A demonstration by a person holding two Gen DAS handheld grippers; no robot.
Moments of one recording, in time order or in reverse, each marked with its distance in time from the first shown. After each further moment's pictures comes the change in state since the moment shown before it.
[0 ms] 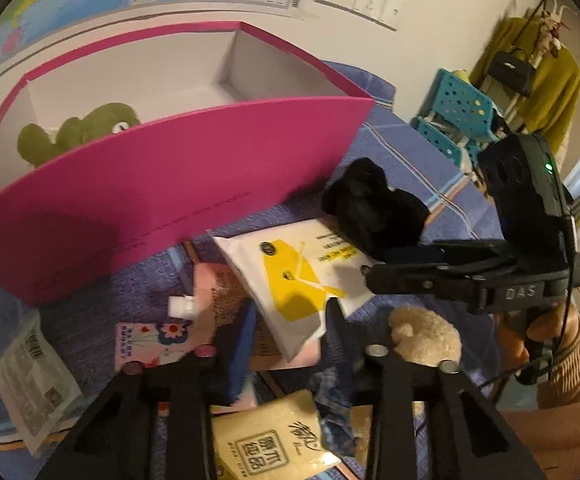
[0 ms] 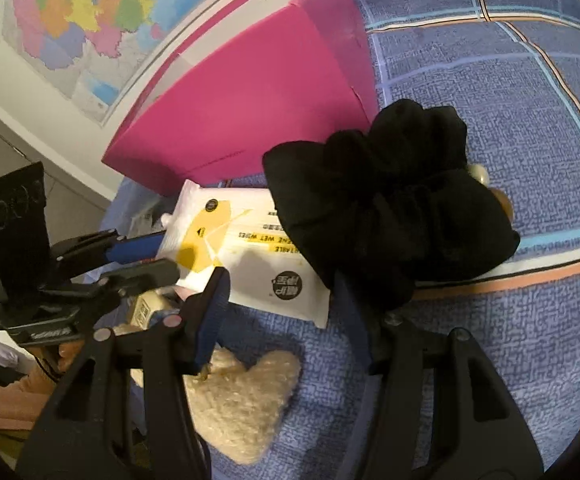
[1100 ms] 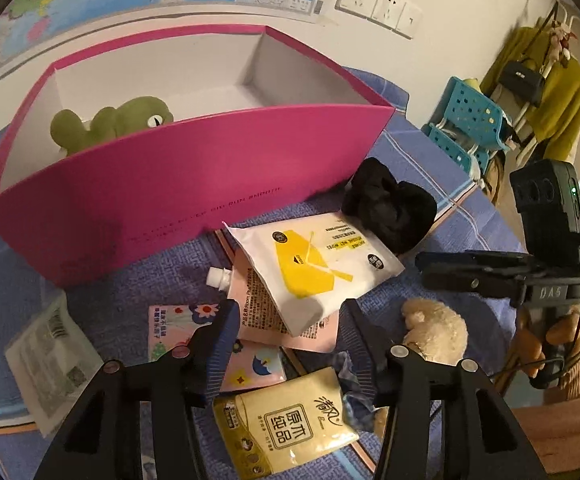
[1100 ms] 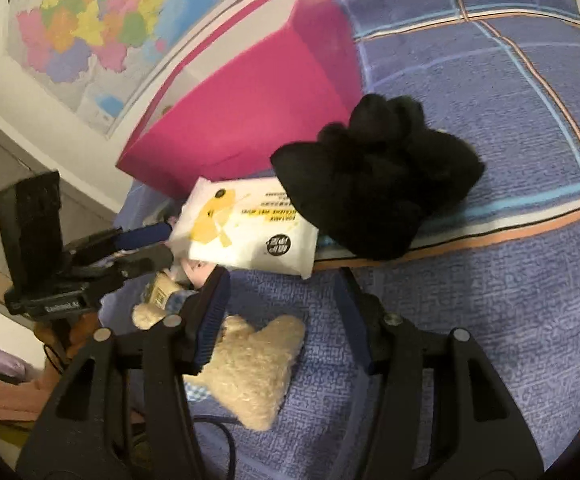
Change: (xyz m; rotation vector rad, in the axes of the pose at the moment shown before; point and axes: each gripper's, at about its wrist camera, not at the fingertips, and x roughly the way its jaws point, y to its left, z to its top) left arm -0.006 0.005 0.000 -0.025 -0.006 0.021; right arm -0.025 0.006 -0.013 0.016 -0.027 -0.019
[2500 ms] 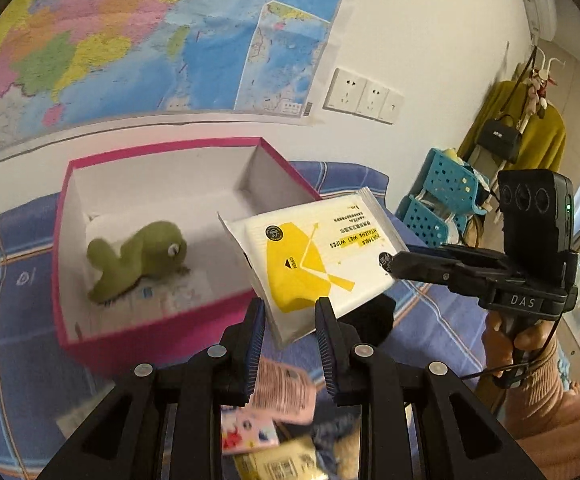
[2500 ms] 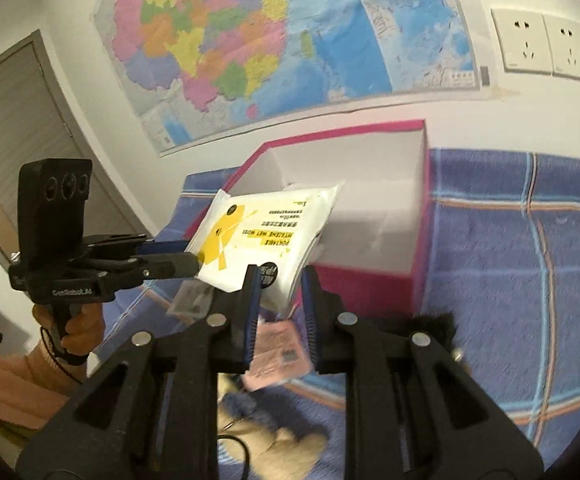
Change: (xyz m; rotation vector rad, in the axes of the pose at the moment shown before) left arm -0.080 0.014 0.063 -0.008 -0.209 -0.057; right arm -0.032 0.082 0.066 -0.345 -0.219 0.042
